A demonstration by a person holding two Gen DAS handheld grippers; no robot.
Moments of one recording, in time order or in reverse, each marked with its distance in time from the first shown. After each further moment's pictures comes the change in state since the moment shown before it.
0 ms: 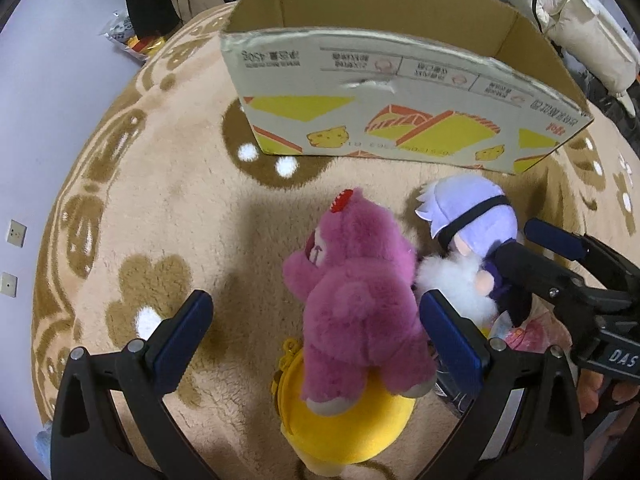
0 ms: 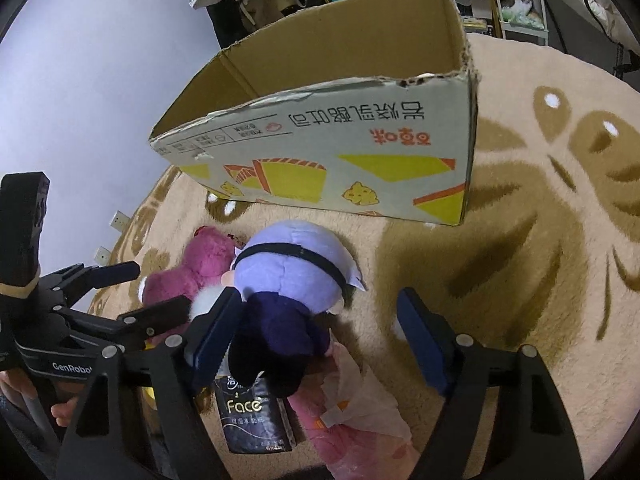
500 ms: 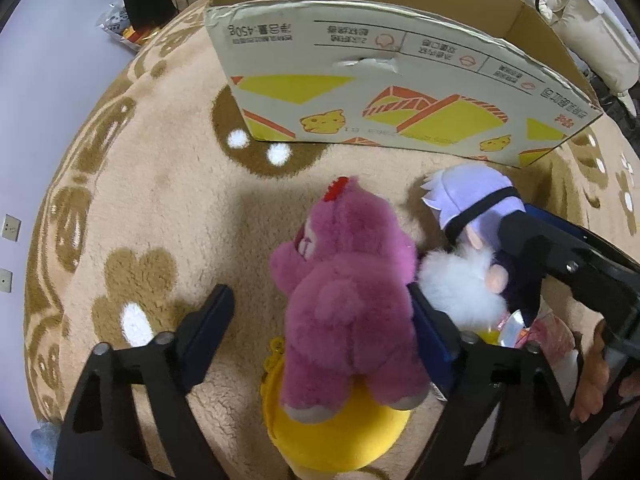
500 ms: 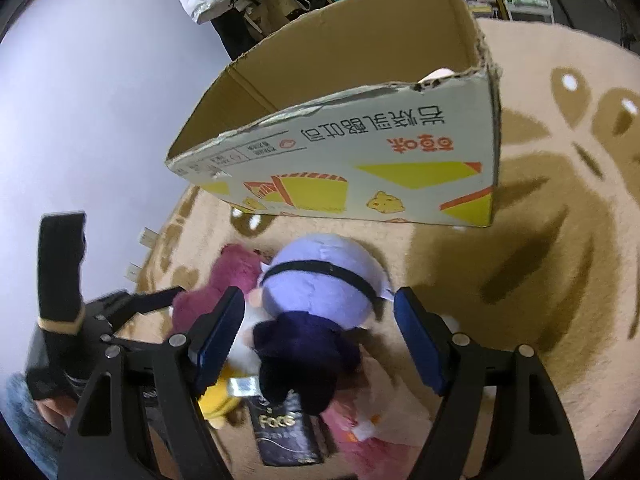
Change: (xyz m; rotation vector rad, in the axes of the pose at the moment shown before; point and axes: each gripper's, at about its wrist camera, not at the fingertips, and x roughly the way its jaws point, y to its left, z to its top) left arm 0.013 0.001 0.000 -0.010 0.025 -0.024; right arm 0.007 -0.002 0.008 0.079 -0.007 0.124
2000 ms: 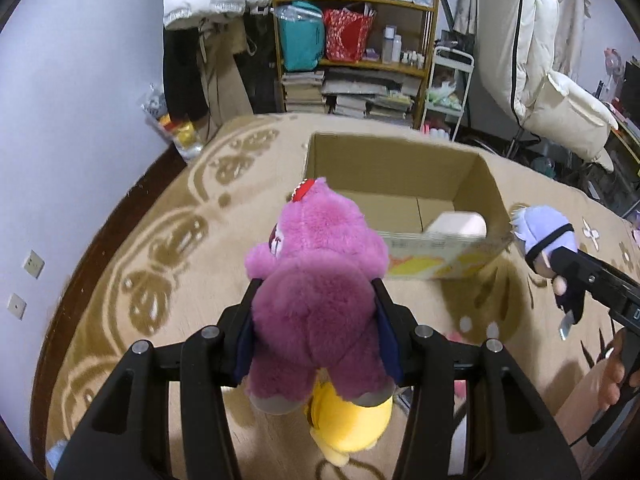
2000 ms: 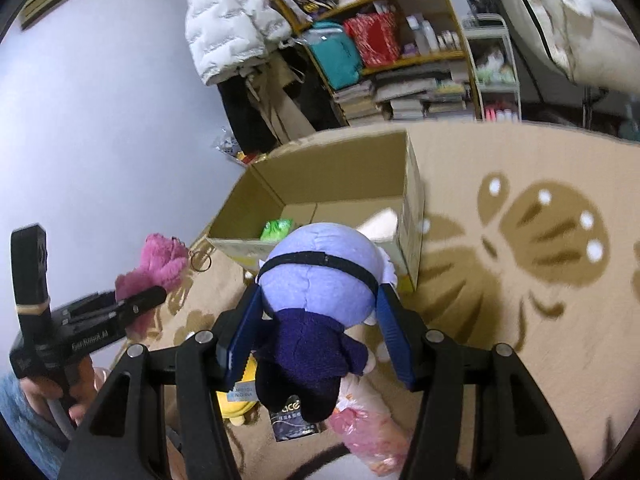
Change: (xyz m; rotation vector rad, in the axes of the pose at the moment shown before) left arm -0.148 0.024 0.005 -0.025 -0.394 0.018; right arm -0.120 0.044 0.007 -0.055 -0.240 -0.128
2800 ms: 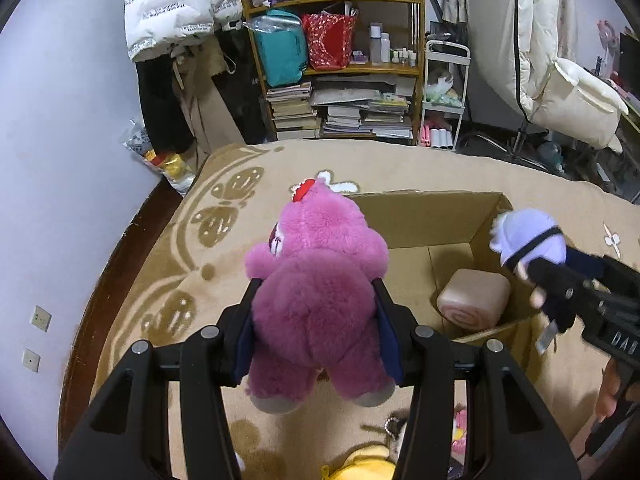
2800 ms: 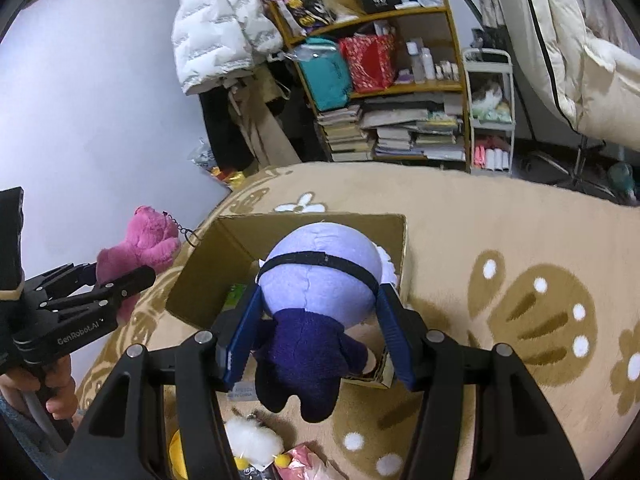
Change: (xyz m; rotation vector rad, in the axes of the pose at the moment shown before) left arm 0.068 -0.025 0.086 0.106 0.005 0.029; right arm 0.042 -0.002 0.078 -0.067 -0.041 -0.109
